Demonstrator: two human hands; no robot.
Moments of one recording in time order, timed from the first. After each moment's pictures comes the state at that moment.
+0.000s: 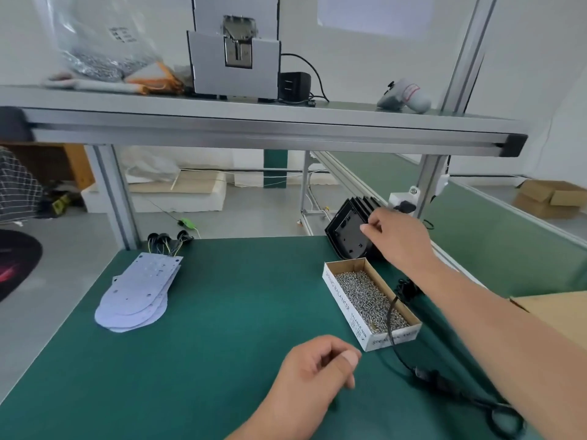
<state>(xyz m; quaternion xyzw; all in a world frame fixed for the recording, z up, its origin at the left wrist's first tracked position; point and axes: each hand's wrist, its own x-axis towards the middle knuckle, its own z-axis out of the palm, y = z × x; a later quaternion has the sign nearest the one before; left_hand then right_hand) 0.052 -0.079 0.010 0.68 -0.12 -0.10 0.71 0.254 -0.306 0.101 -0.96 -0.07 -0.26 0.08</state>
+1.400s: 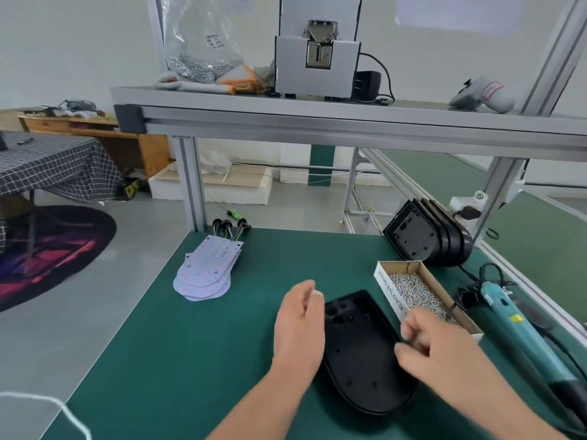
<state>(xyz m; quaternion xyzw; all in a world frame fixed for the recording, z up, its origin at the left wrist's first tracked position) 0.084 -0.028 0.009 0.72 0.13 0.12 0.67 0.063 -0.254 0.051 -0.94 -0.12 0.01 0.31</state>
